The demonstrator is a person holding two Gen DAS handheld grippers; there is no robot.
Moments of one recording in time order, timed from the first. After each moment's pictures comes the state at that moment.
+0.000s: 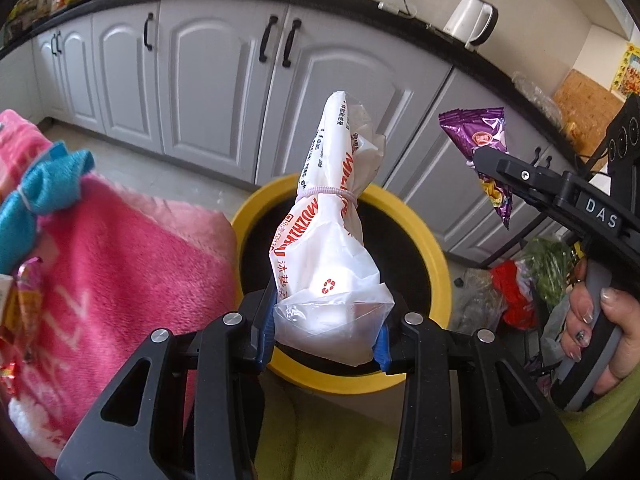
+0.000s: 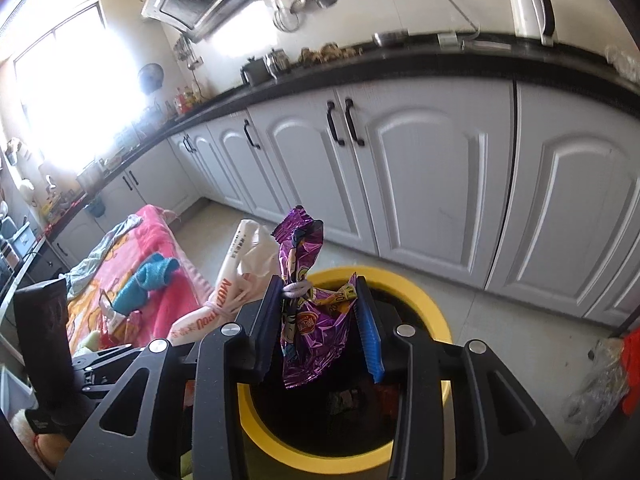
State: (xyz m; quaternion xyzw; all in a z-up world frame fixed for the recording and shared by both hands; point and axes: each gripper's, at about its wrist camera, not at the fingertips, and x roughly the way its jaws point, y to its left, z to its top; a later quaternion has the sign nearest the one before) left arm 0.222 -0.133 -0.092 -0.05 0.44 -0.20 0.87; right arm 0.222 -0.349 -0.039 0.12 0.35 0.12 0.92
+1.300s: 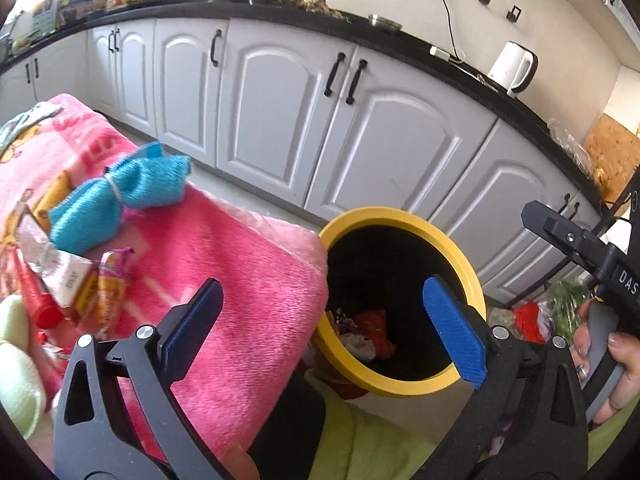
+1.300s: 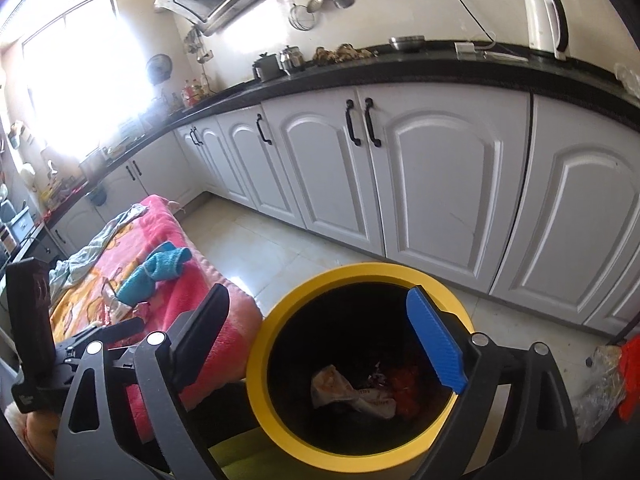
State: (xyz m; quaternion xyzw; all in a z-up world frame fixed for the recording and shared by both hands) left arm 0.202 -0.066 -0.065 -0.08 0.39 -0.12 0.91; right arm 0.209 -0.307 -0.023 0.09 0.33 0.13 0.93
